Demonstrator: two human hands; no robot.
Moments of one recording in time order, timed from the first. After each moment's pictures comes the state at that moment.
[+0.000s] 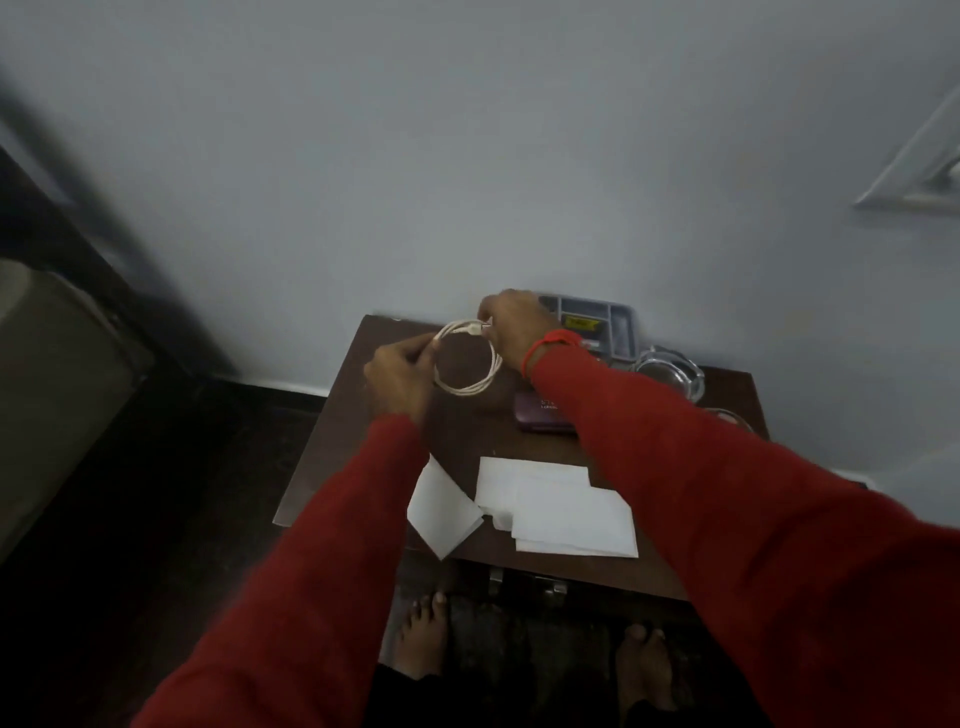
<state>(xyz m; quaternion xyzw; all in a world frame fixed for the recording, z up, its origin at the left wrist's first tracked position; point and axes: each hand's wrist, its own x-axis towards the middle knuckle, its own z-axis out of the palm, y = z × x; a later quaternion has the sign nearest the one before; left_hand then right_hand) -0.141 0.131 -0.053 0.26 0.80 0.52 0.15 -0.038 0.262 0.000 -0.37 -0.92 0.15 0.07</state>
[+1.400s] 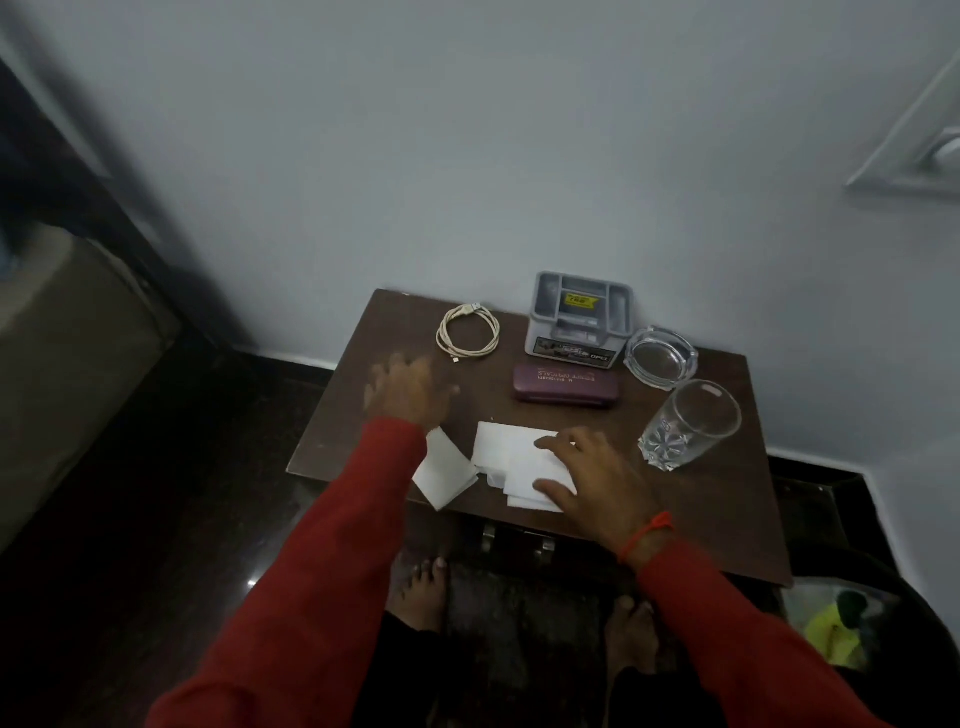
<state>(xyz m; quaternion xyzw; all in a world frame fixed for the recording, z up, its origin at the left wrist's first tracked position) -0.103 0.079 -0.037 0.37 0.90 0.11 0.19 0.146 0.131 -0.048 -0.36 -0.92 0.18 0.01</state>
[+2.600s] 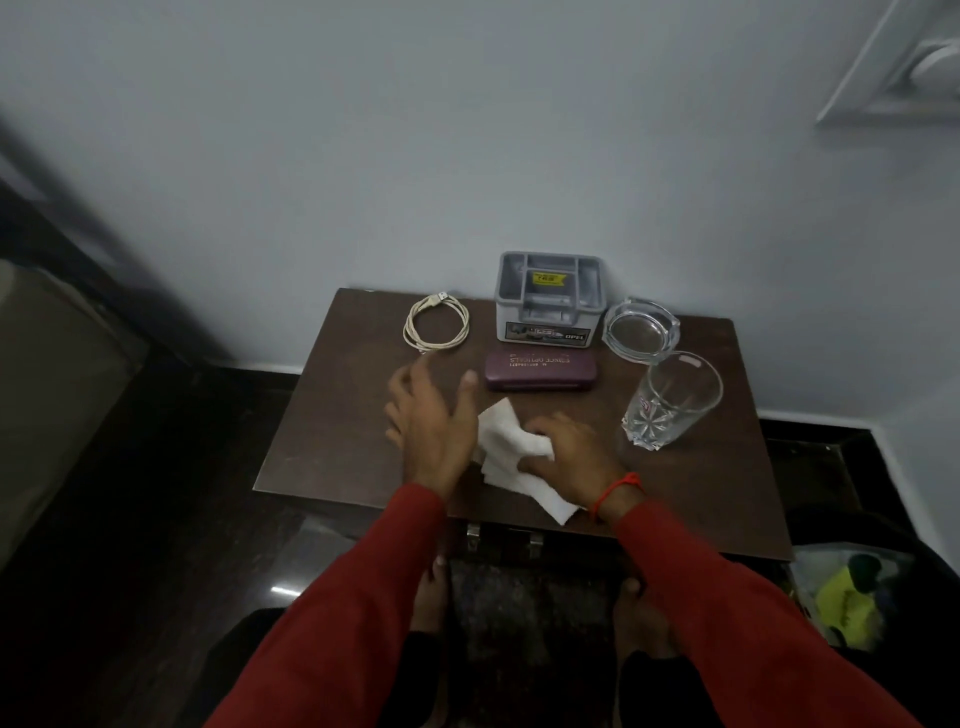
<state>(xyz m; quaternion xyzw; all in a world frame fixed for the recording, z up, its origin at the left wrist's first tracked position) -0.012 0.082 -0.046 0.27 0.85 0.42 0.17 0.134 0.161 -0.069 -0.40 -0.86 0.32 0.02</state>
